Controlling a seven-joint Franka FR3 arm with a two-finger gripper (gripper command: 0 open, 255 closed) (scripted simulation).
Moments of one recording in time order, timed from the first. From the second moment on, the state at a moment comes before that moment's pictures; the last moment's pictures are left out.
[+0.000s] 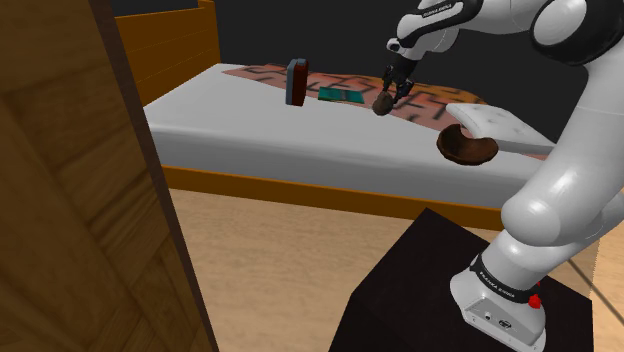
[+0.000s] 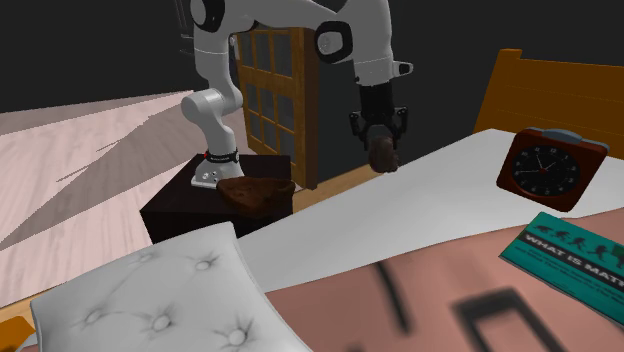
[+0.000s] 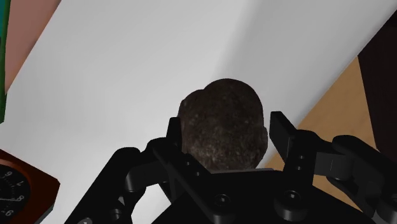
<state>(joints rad) -0.48 0.20 -0.08 -1.75 0.09 2.15 -1.82</state>
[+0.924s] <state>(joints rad) -0.50 0.11 -0.10 -1.71 0.08 2.02 -1.83</state>
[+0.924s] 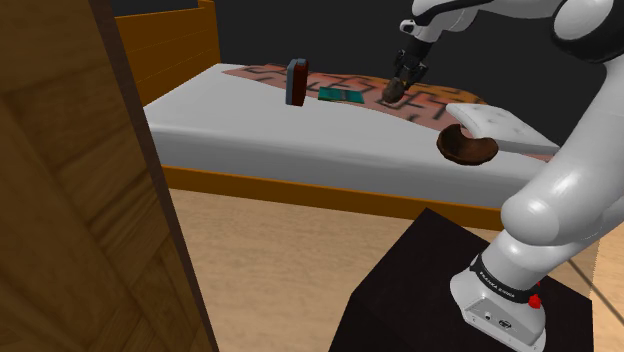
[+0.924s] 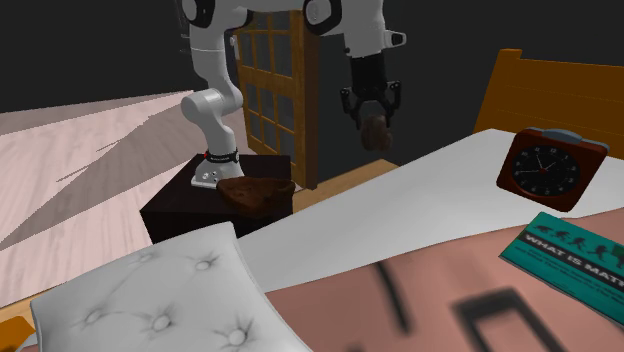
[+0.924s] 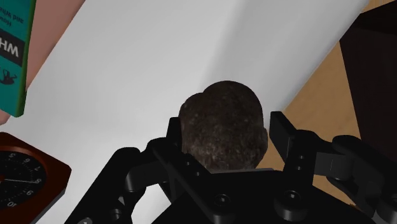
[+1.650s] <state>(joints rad) -0.59 -0.18 -0.19 -2.03 0.07 2.03 -2.01</state>
